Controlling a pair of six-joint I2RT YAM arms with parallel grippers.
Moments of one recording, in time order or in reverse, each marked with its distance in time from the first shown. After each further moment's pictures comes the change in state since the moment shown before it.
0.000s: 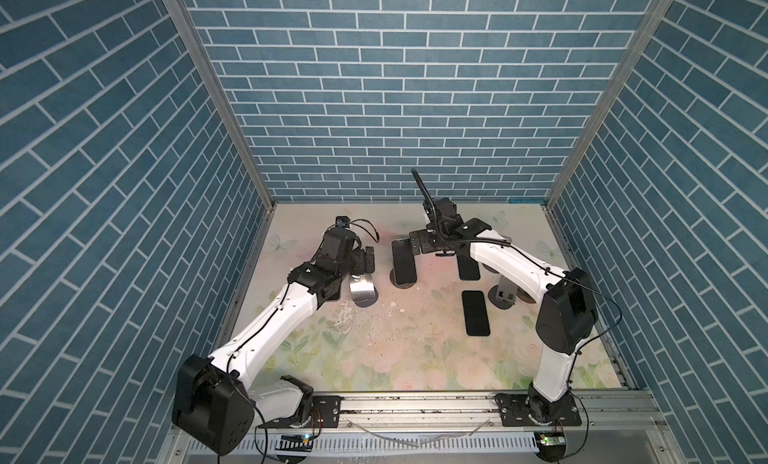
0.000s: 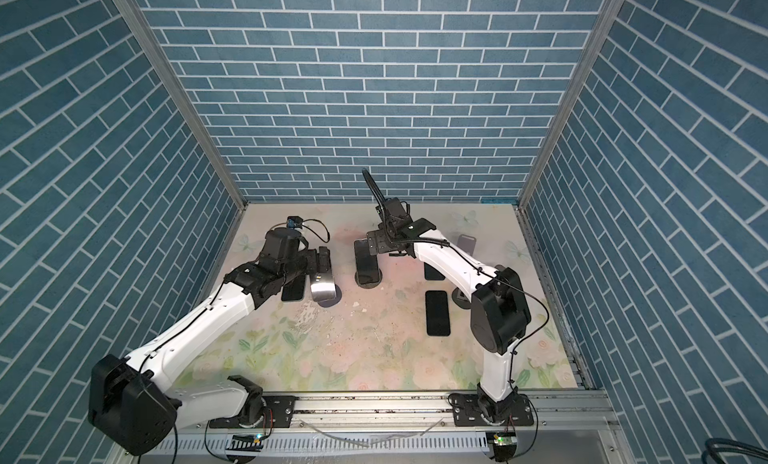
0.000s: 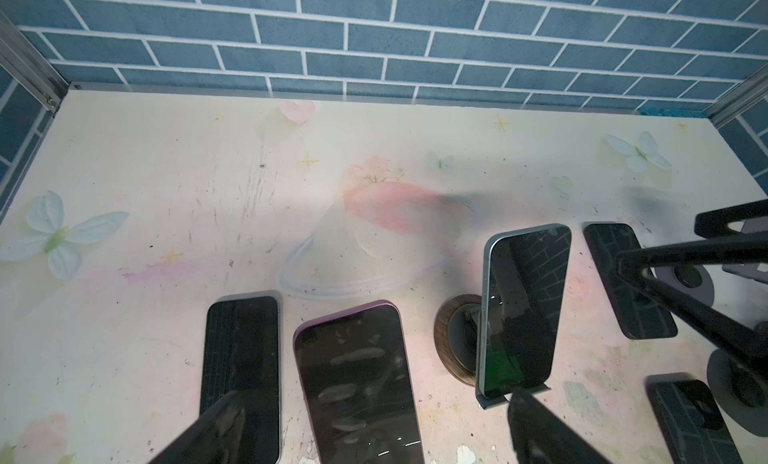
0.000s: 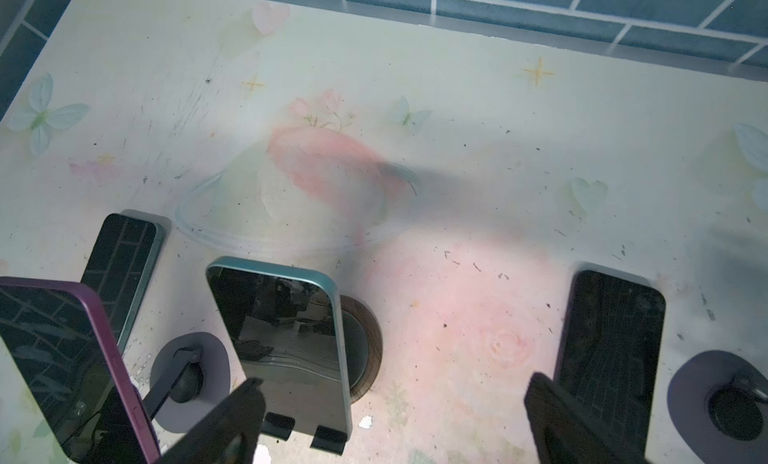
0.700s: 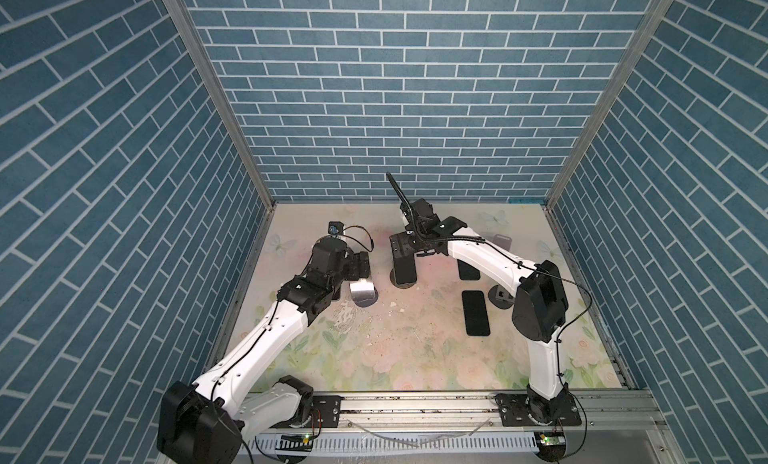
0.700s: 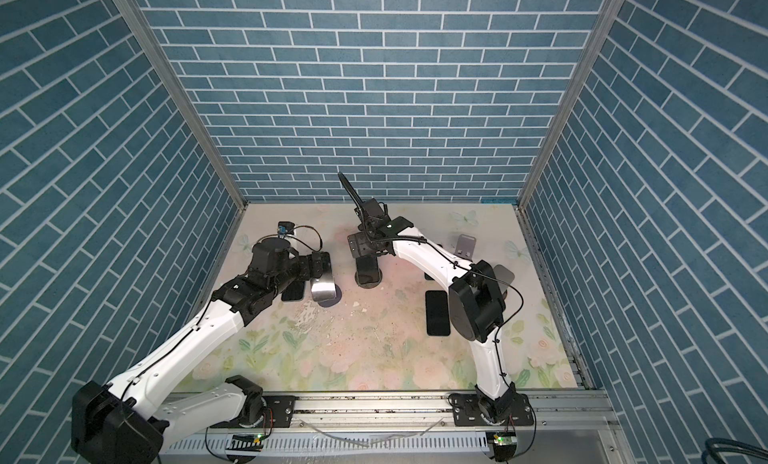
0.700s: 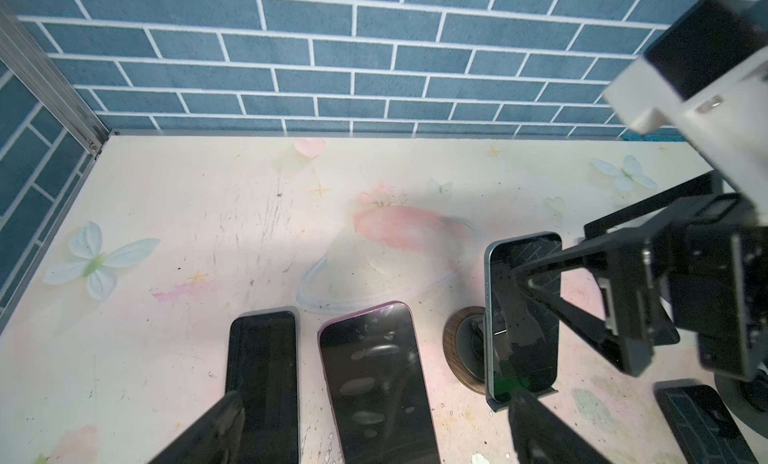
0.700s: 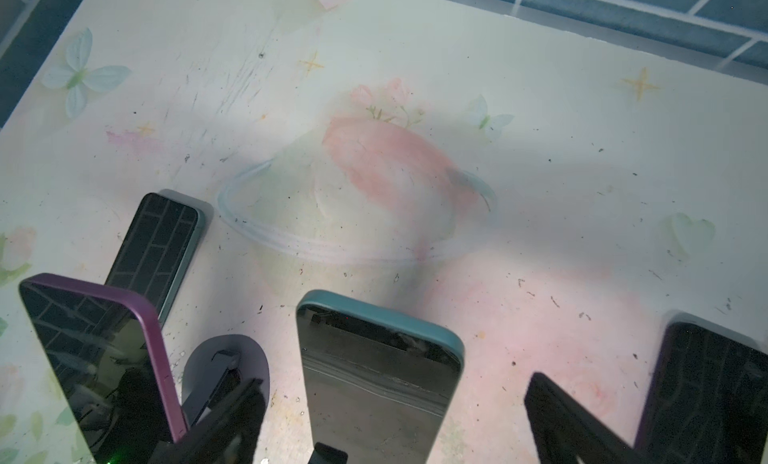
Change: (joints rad) left arm 0.000 -0.141 -0.122 0.102 -0.024 0.055; right arm 0.082 0.169 0.182 -0.047 -0.018 -0.018
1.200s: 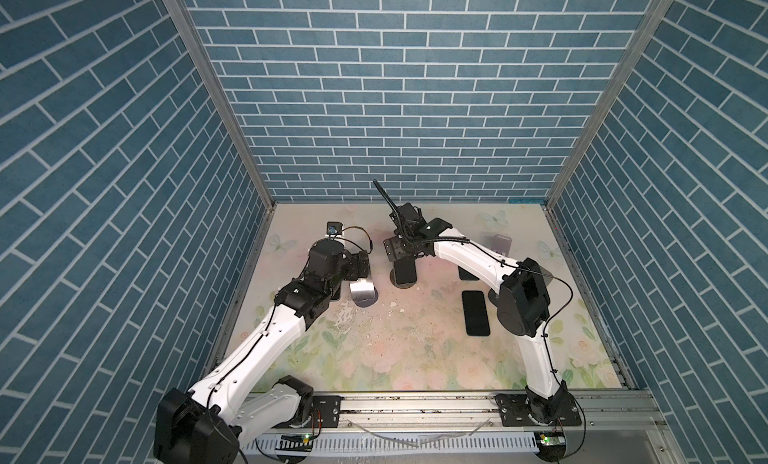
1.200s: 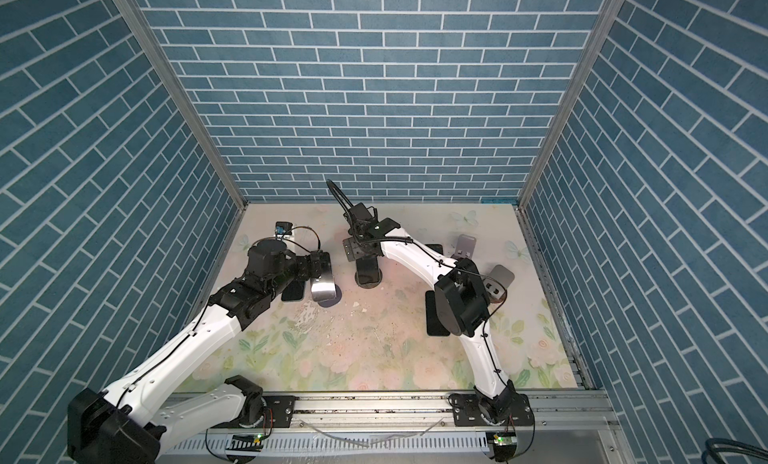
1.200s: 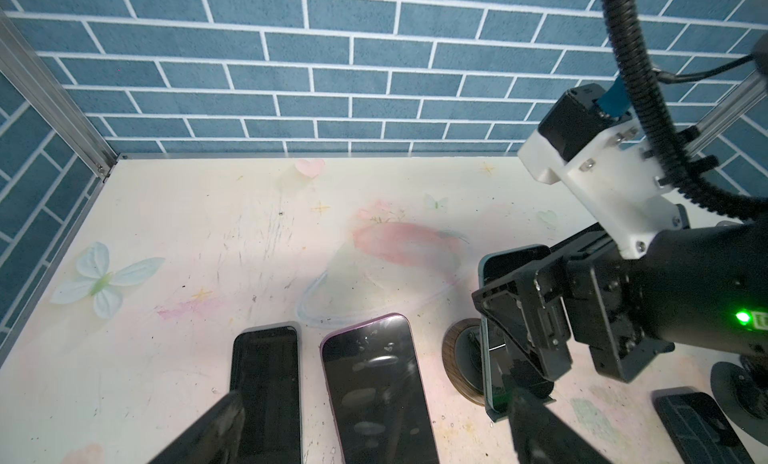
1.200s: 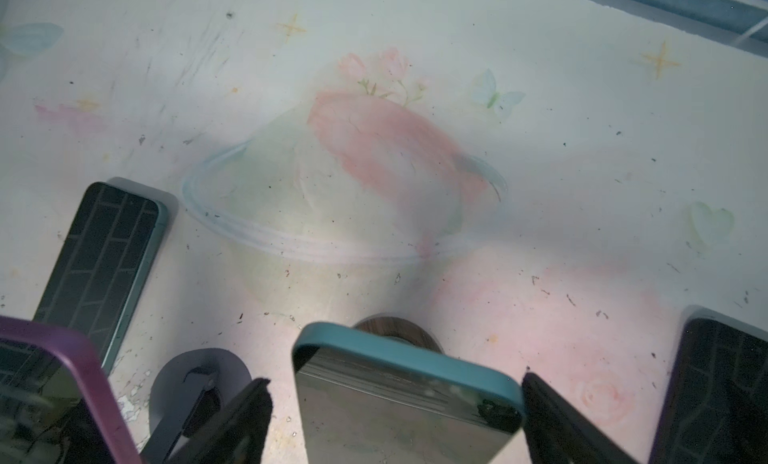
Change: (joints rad) left arm 0.000 -0.024 -0.020 0.033 -0.004 0.024; right arm 0.029 0.112 0.113 -0.075 0.077 0.035
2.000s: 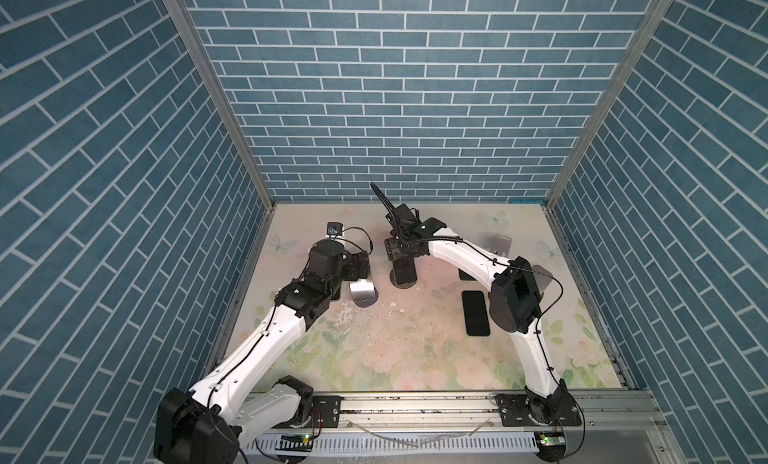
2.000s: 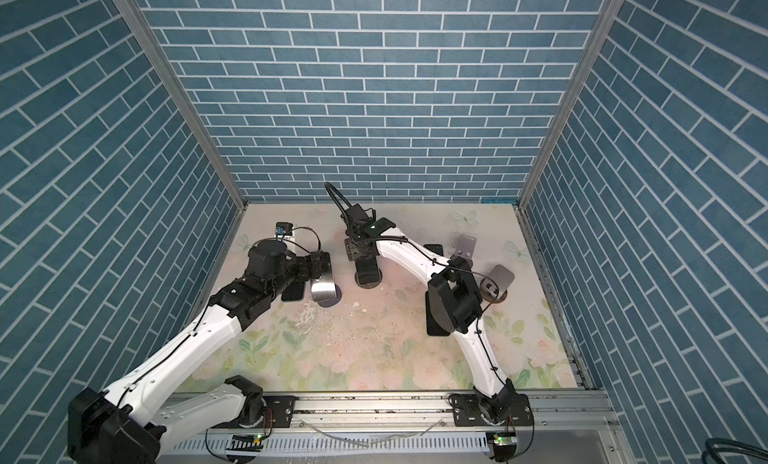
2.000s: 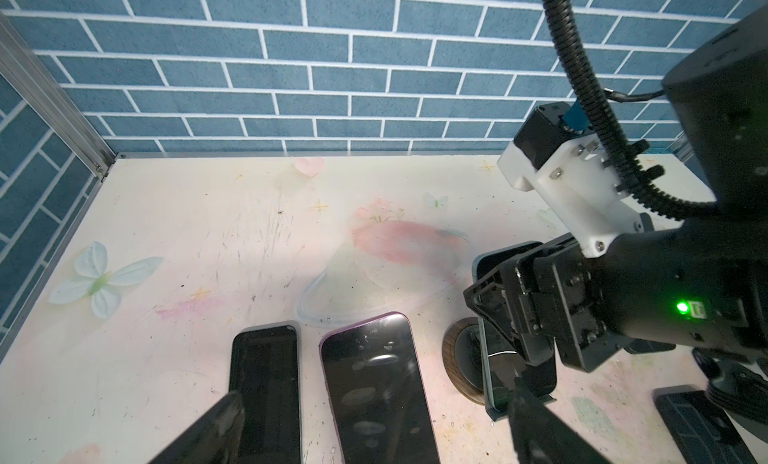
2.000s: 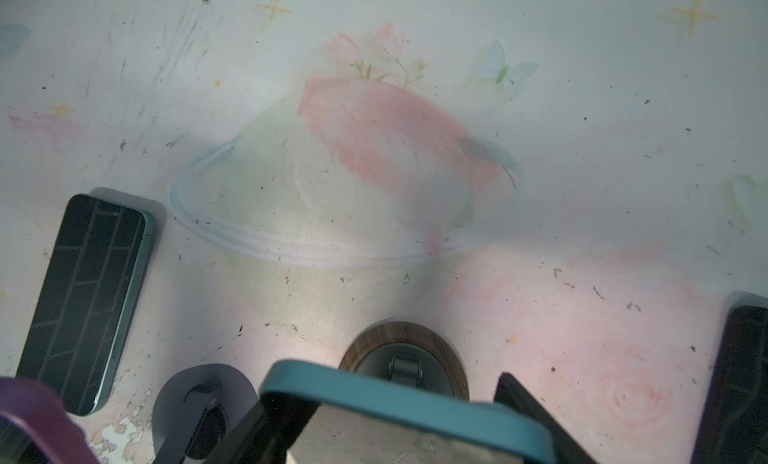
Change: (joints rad) left arm 0.000 0.000 -0.007 0.008 0.002 0.001; right arm 0.003 0.063 0.065 -0.037 -0.014 0.063
